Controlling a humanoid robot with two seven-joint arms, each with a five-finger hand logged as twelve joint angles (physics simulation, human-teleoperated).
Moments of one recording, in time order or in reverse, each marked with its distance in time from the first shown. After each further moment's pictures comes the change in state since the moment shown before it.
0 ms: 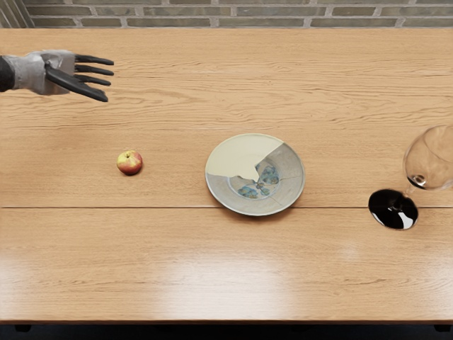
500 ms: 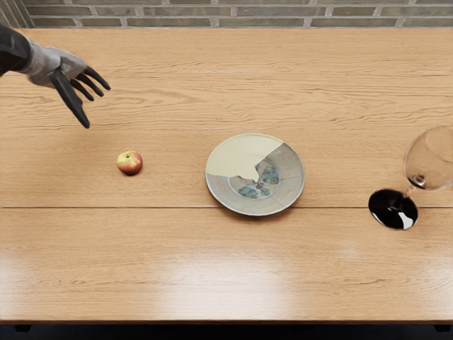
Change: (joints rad) left arm -0.177 -0.005 0.019 -0.212 0.563 0.000 0.239; right arm -0.001 0.000 -0.001 0.000 0.000 0.000 -0.003
